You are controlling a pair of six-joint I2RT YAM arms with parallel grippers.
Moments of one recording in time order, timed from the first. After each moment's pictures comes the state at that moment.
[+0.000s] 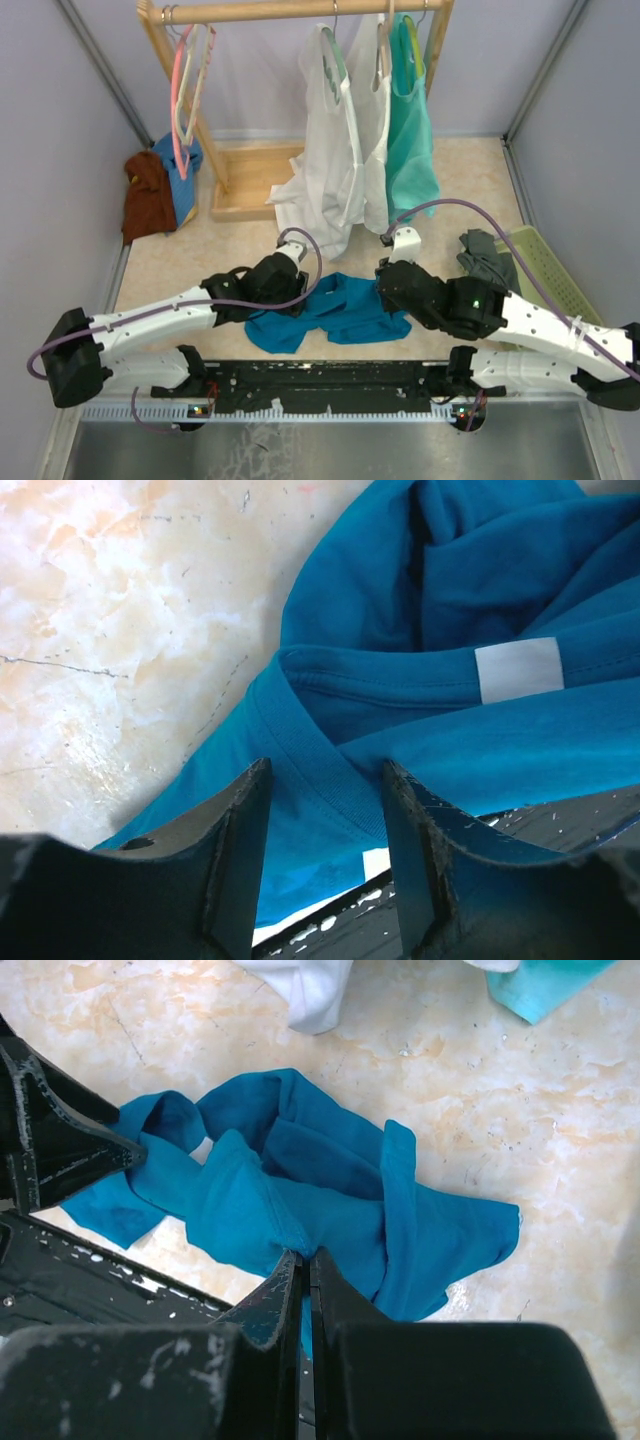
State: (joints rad) left arm -1.02 1.15 0.72 -0.41 -0.21 -0.54; right arm 1.22 0.87 0.97 -0.89 0.58 0.68
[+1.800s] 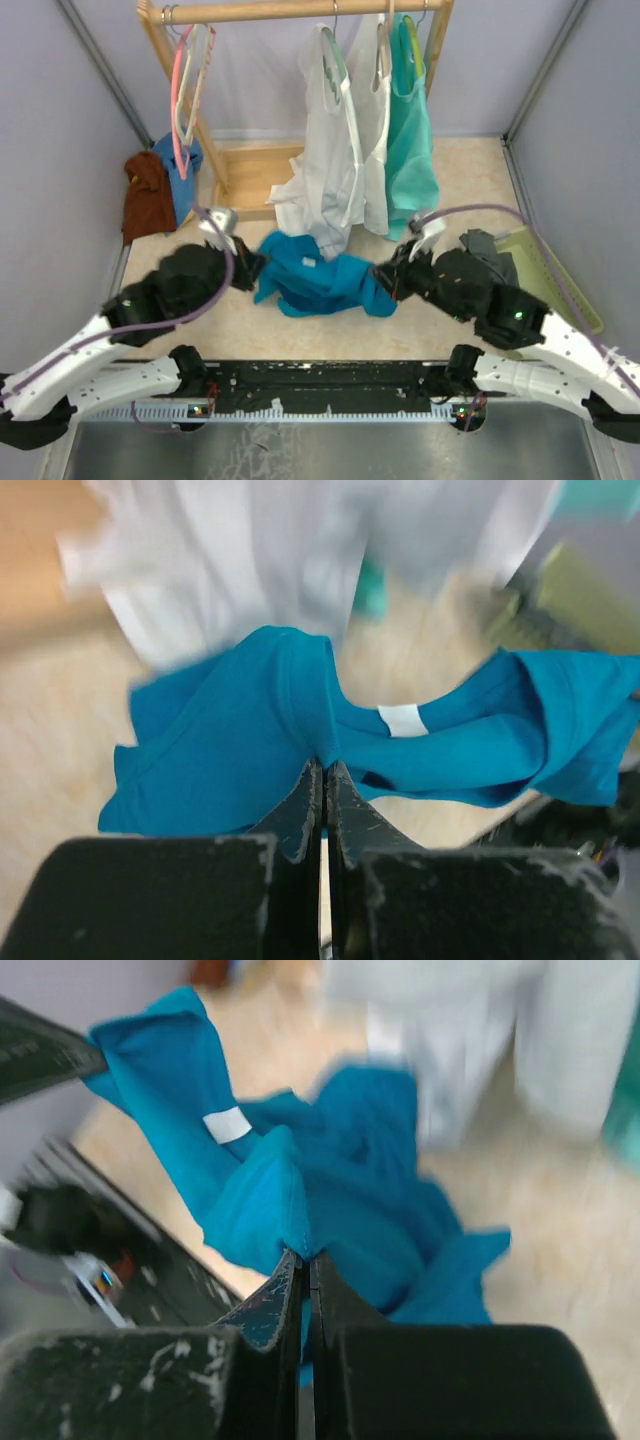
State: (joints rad) left arm -1.01 0.74 1.07 -0.55 -0.42 -0.43; right arm 1.07 0.70 1.06 -0.57 0.32 0.43
